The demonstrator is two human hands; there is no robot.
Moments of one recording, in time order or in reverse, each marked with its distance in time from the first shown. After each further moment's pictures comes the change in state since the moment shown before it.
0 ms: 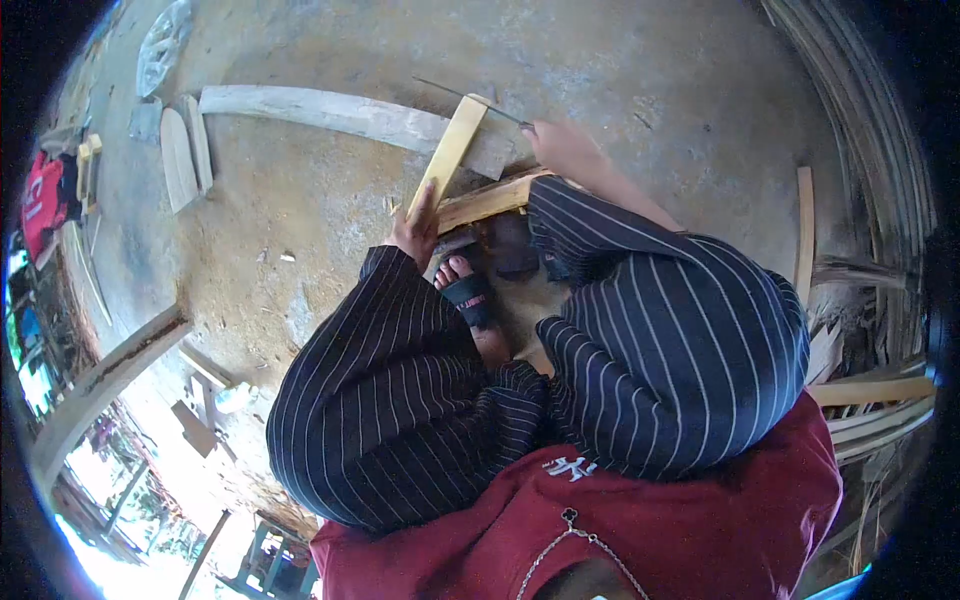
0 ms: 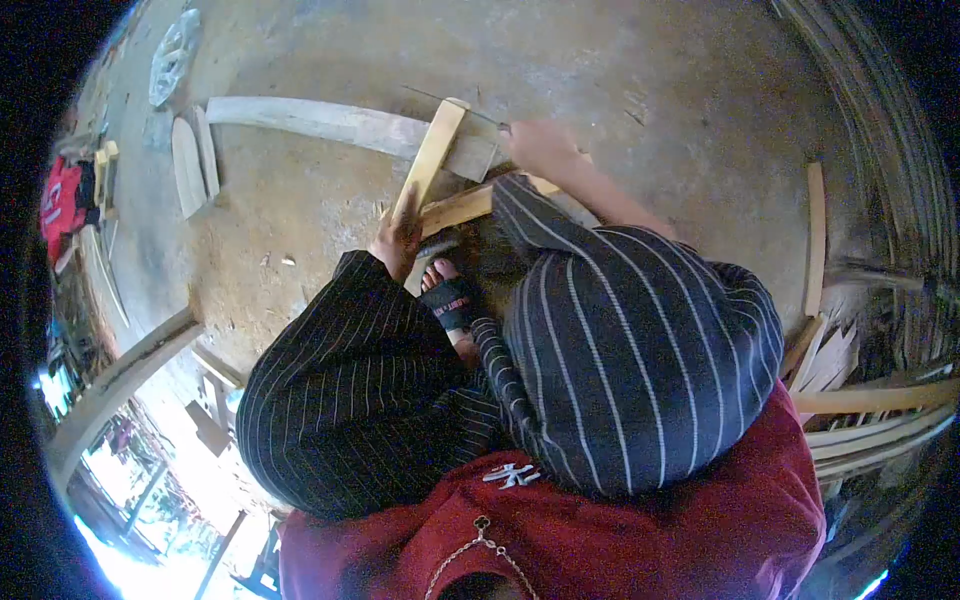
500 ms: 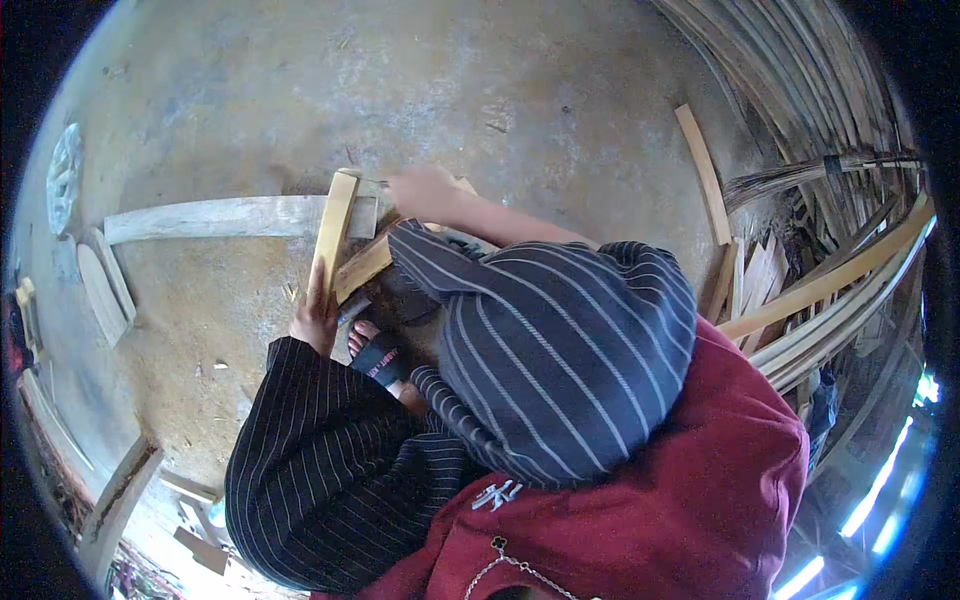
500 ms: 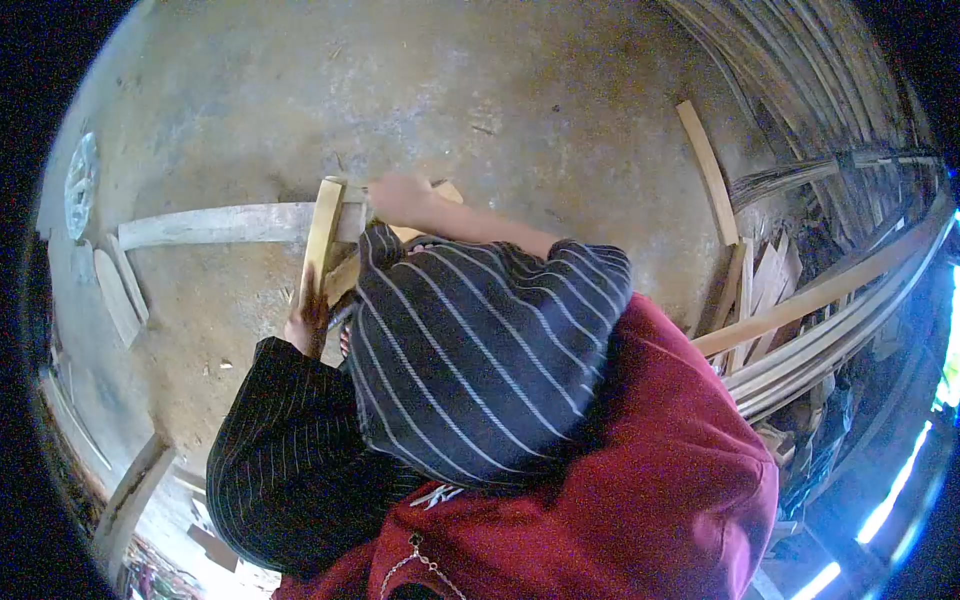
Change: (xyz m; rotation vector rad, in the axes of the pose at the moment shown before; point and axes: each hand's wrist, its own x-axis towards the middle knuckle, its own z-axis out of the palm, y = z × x) left_hand 0.002 0.020 -0.006 0.106 -0.136 -0.056; right_hand -0.008 0.009 0.006 -0.072 -0.084 -0.039
